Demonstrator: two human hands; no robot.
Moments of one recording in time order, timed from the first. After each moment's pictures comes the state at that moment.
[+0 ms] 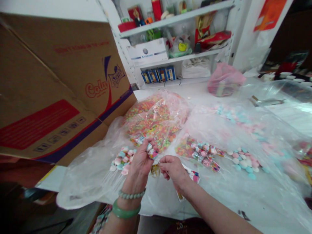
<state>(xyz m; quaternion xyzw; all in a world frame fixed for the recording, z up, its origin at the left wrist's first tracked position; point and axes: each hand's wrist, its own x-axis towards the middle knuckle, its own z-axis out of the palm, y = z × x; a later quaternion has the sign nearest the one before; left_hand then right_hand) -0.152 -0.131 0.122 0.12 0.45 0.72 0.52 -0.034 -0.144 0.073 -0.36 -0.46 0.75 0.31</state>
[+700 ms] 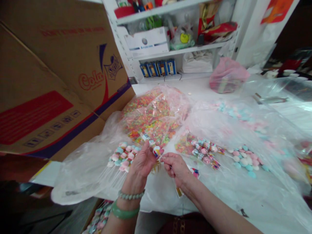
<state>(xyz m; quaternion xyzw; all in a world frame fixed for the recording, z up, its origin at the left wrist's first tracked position) -0.156 -0.137 0.101 0.05 0.42 0.68 0.60 -0.034 -0.139 0.067 -0.35 -0.33 0.83 0.29</state>
